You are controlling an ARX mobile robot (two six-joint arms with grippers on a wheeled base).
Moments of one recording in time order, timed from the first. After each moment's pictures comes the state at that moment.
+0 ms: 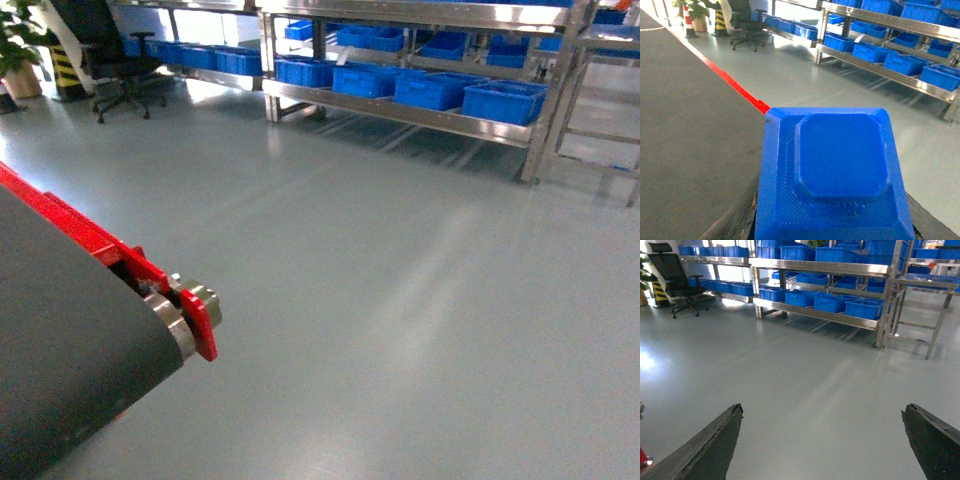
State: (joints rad) left arm -0.41 0.24 0.25 -0.11 -0.58 -0.15; right arm 0.00 0.01 0.01 0.00 0.00 0.00
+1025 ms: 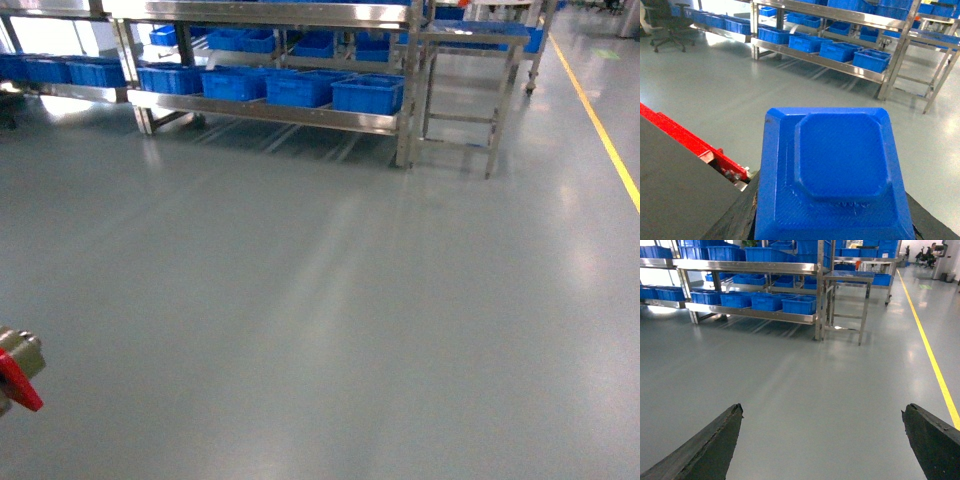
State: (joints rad) left arm -0.41 0.24 0.25 -0.11 -0.58 -0.15; right arm 0.00 0.01 0.01 0.00 0.00 0.00
